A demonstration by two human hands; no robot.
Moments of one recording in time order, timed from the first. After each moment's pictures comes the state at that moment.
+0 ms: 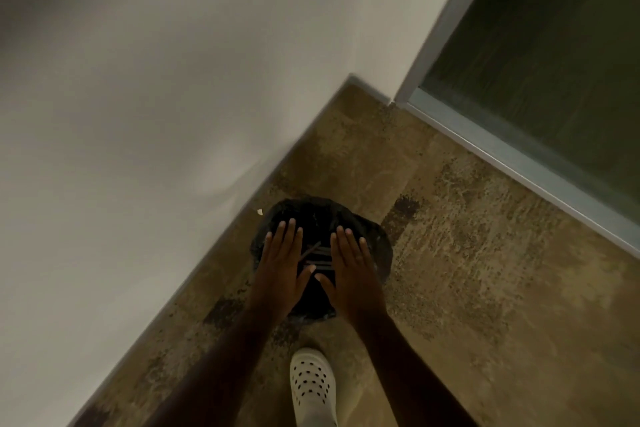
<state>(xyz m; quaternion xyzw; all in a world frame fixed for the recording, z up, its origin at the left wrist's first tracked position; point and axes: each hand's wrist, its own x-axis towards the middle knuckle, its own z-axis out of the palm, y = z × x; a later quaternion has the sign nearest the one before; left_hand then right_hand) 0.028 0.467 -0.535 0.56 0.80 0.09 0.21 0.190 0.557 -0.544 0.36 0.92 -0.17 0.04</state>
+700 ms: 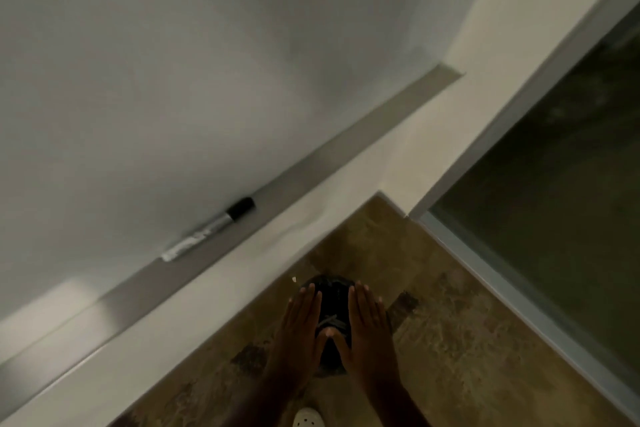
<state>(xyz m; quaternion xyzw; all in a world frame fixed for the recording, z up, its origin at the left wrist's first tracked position) 0.024 0.409 -0.286 0.47 0.83 0.20 0.20 0.153 0.530 -0.276 0.30 0.94 -0.15 -0.04</state>
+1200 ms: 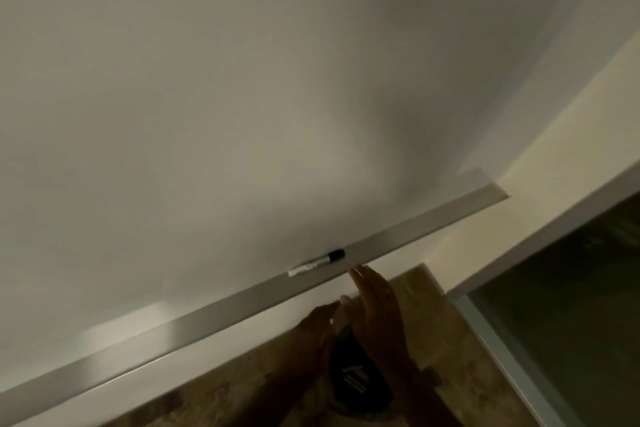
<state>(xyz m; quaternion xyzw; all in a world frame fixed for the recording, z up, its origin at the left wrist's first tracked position) -0.011 0.328 -0.043 0.27 0.86 0.36 0.23 0.040 0.495 -0.021 0.14 0.94 -0.24 -0.19</state>
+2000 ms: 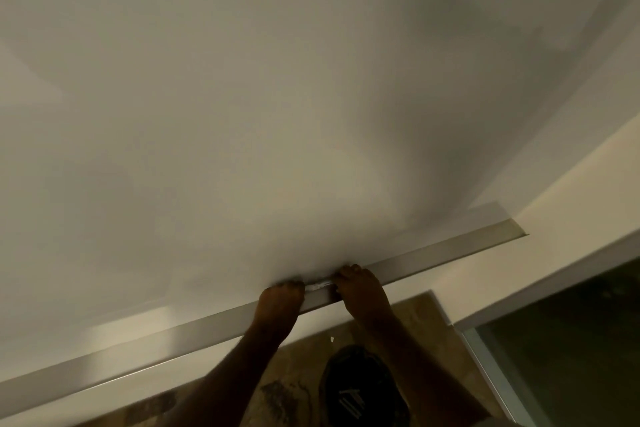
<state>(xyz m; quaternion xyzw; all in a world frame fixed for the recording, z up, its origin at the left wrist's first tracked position) -0.120 0.334 -0.032 0.32 0.95 0.04 0.05 -0.066 0.534 -0.034 -0.04 0.99 -0.03 -0.09</state>
